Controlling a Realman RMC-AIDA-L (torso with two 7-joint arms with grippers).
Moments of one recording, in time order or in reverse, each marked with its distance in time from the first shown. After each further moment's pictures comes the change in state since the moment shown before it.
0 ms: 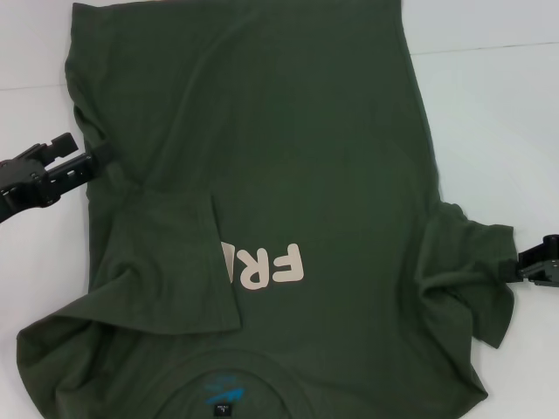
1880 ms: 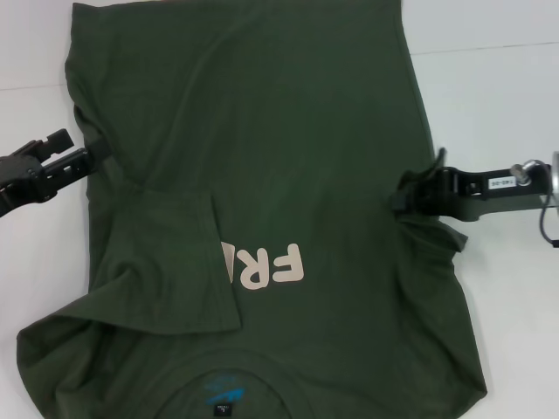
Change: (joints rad) left arm -0.001 0.002 0.000 -0.001 -0.011 -0.012 0.000; right arm 0.186 0.084 0.000 0.051 0.102 0.028 -0.085
